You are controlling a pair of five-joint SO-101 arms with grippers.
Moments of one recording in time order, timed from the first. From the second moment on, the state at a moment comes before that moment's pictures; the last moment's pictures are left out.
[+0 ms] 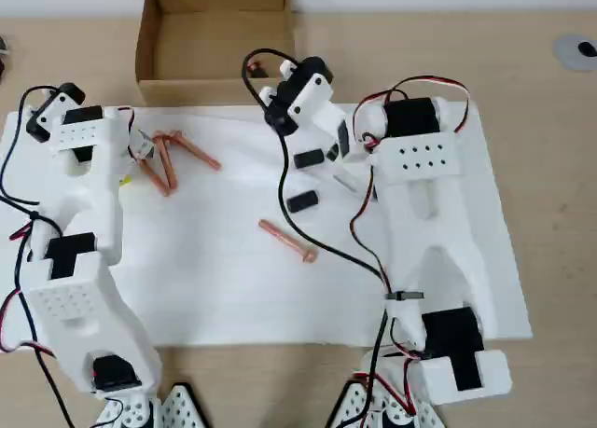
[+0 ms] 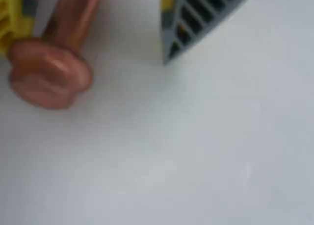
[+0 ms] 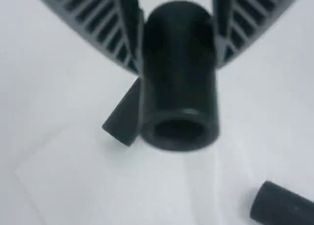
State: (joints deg) left arm -14.0 25.4 -1.8 60.9 31.5; right arm -12.9 -5.7 0.8 85.8 35.9
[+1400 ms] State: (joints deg) left arm -13.9 26.0 -3.3 64.0 27.6; right arm -12.9 -6.3 0.8 86.5 35.9
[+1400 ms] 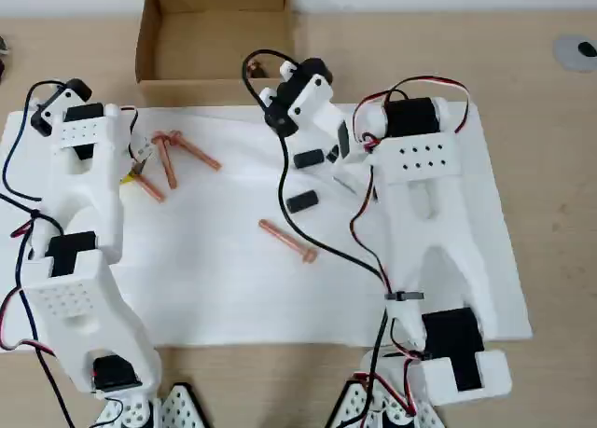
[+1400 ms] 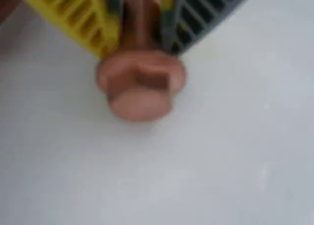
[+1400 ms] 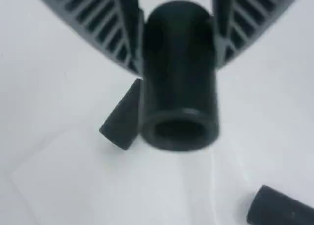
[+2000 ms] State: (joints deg) left arm -13.0 25.4 -19.3 79.3 23.2; right arm -12.9 -33.4 16.1 81.5 35.9
